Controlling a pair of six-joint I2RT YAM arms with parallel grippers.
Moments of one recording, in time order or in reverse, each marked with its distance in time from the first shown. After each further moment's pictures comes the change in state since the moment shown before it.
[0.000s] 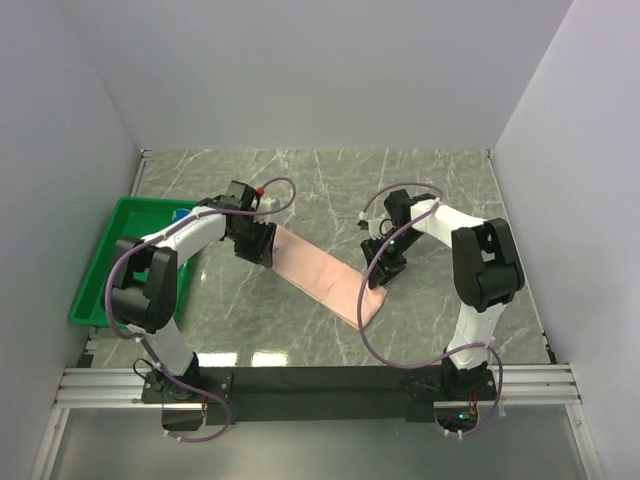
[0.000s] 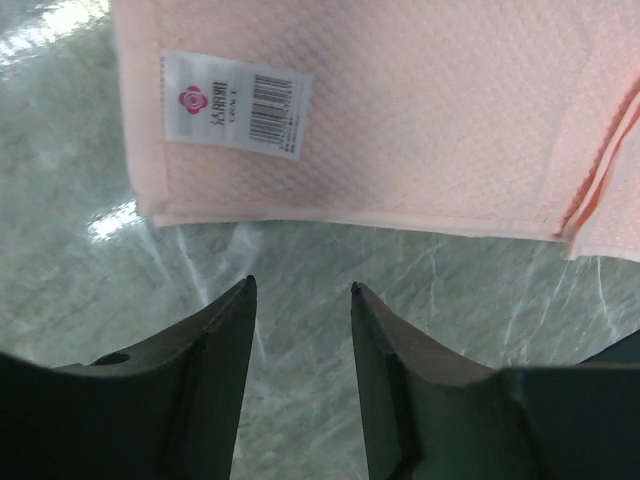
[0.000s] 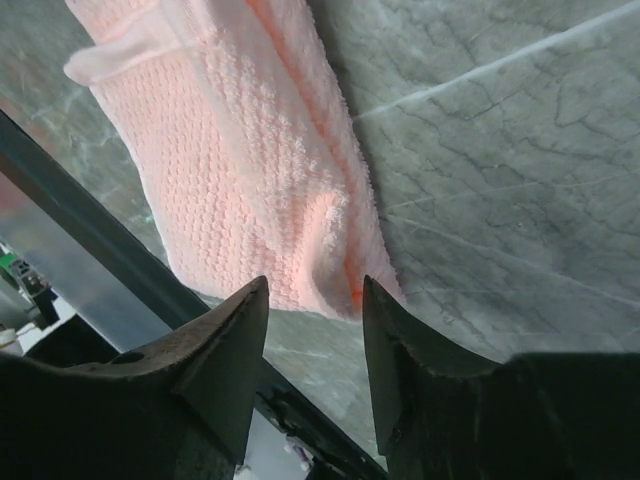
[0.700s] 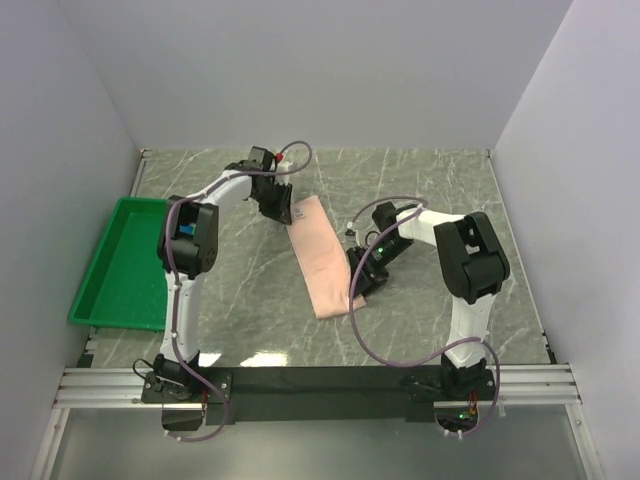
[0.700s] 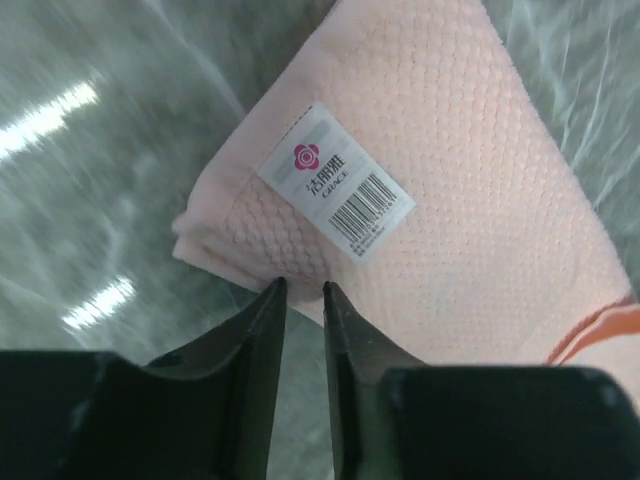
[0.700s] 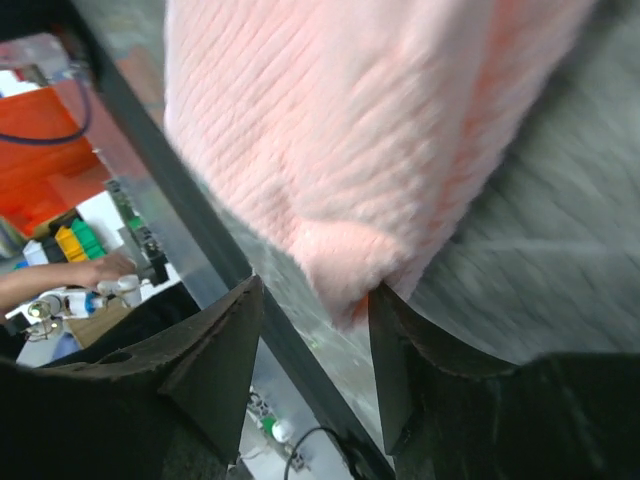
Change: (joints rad) left arm 0.027 0.557 0.617 0.000 0.097 0.002; right arm 0.058 0.102 -0.051 0.074 -0.255 0.082
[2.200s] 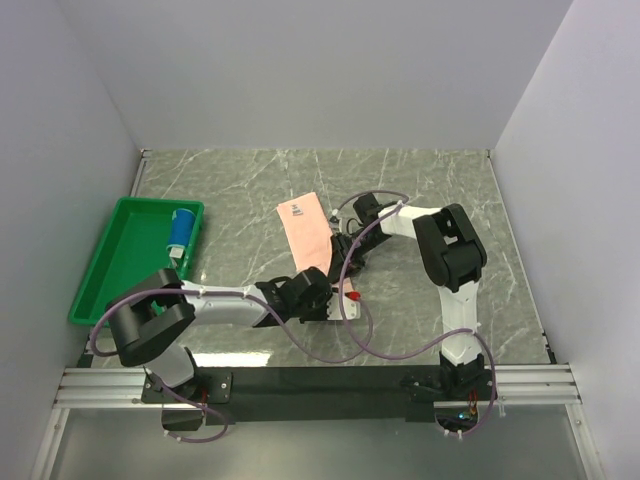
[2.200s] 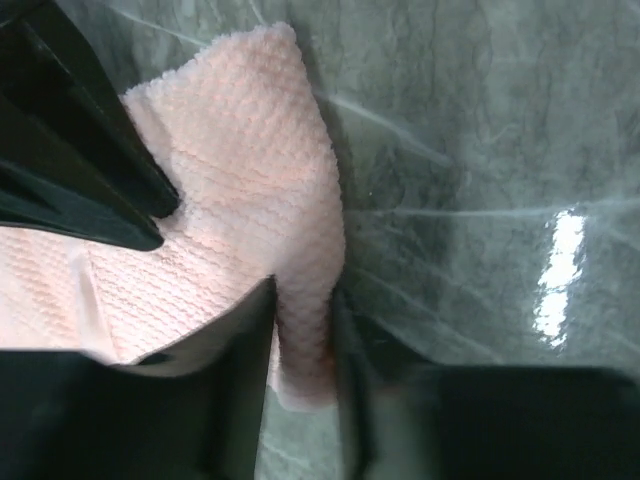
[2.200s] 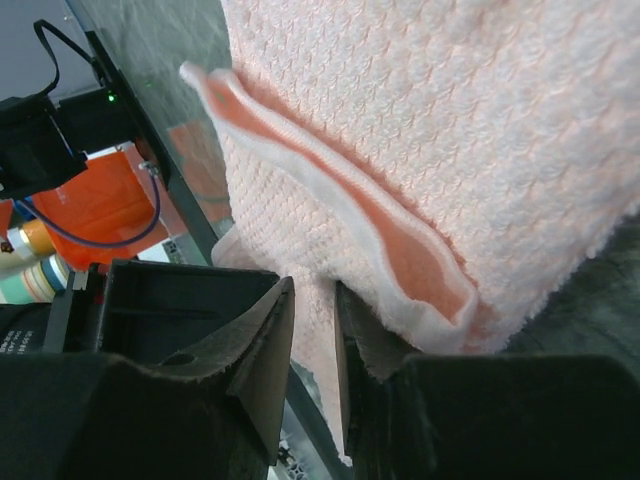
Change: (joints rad) left arm -0.752 -0.679 -1.049 0.679 -0.380 0.621; right arm 0.068 0.169 0.150 0.262 -0.119 0.283
